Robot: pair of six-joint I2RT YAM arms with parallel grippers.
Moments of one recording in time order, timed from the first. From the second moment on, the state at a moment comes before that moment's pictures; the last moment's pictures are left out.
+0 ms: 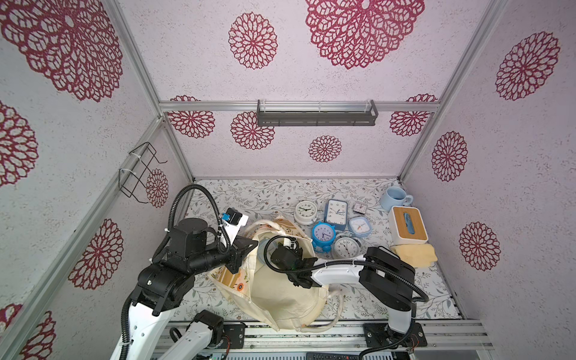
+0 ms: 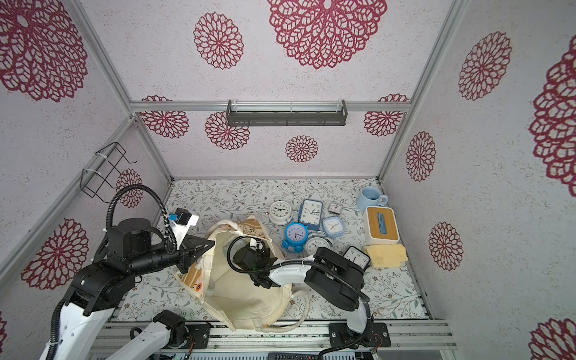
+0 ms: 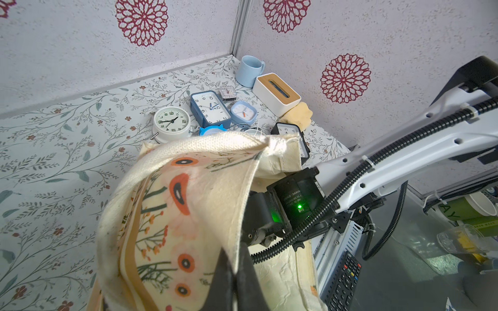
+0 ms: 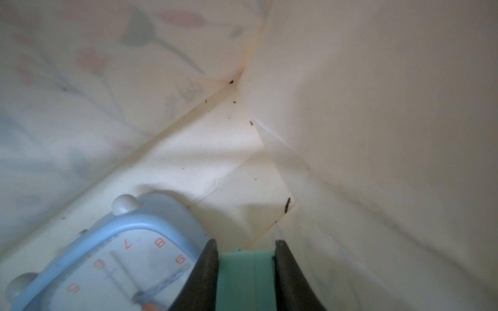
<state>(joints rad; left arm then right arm) -0.38 0.77 1.19 -0.94 0.47 -0.01 1.17 1.89 1.08 0.14 0.70 0.75</state>
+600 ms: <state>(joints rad) -0.38 0.74 1.16 -0.90 0.22 -0.06 1.14 1.04 0.87 0.03 -0.01 0.52</state>
